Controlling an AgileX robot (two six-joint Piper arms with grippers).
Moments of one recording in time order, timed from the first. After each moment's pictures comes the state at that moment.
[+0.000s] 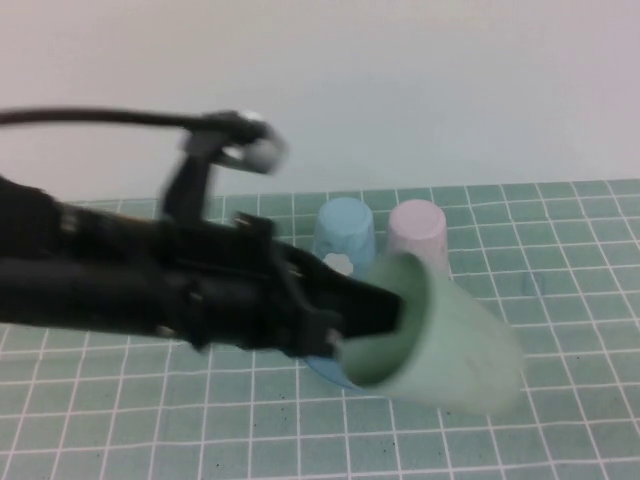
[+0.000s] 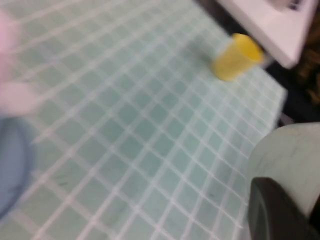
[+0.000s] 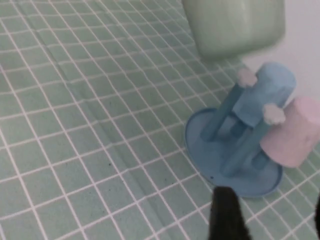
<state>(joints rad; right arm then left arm) 0.23 0.35 -0.53 0.73 0.91 -1.11 -0.48 1.26 -1.01 -1.18 0.90 0.76</state>
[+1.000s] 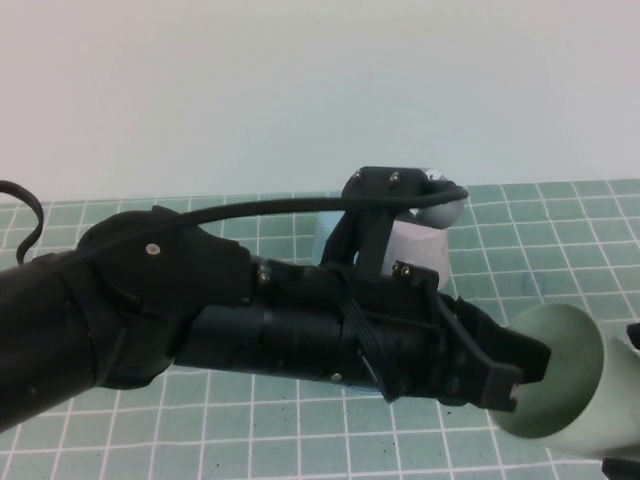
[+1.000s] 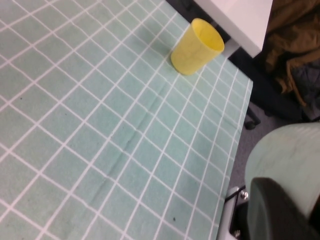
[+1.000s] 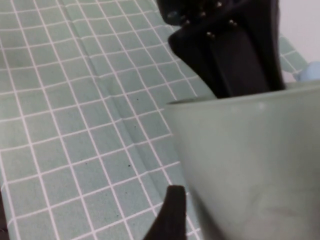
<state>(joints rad) 0.24 0.76 -0.74 0.81 0.98 -1.25 -0.79 1.42 -1.05 -1.32 0.65 0.80</state>
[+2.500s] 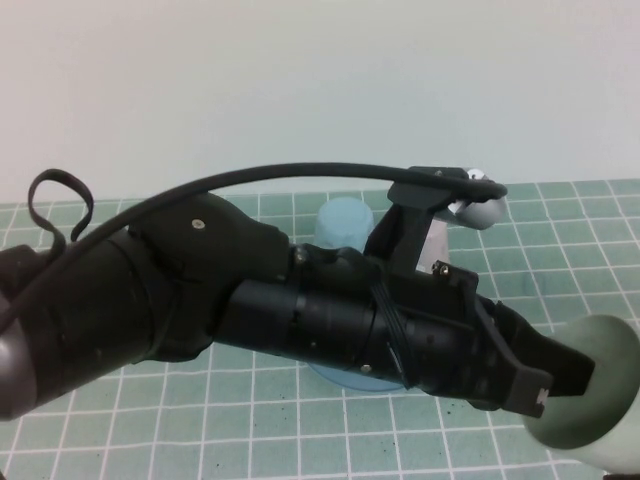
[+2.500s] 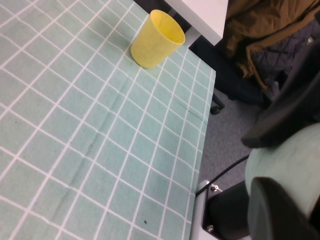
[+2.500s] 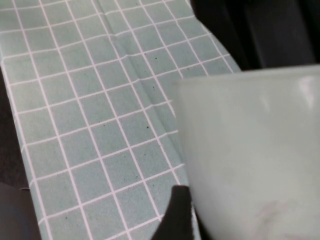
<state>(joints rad) 0.24 0.83 -0.76 0.73 1.04 -1.20 -0.79 1.51 -1.12 -1.40 0.78 0.91</state>
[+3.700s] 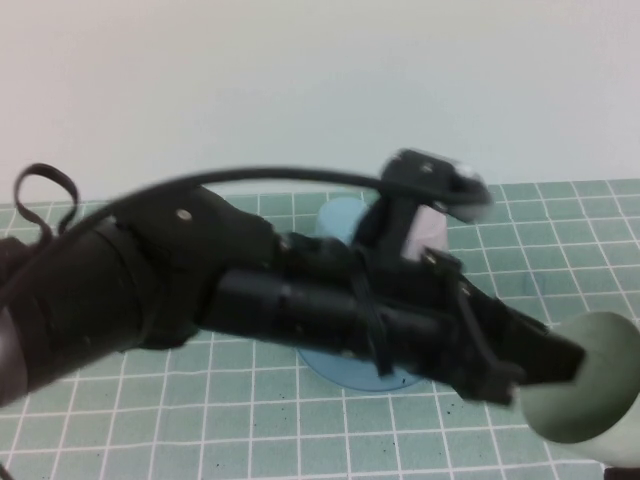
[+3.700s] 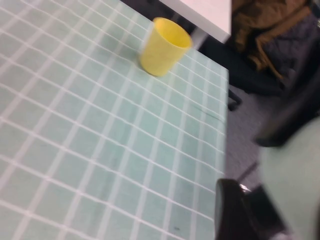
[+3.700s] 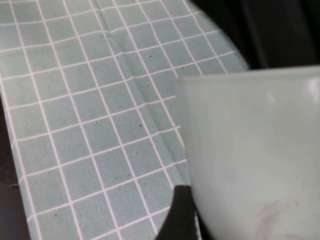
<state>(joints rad) 0.24 0.83 -0.76 0.72 1.03 -1.22 -0.76 1.51 -1.12 -1.40 0.78 1.04</state>
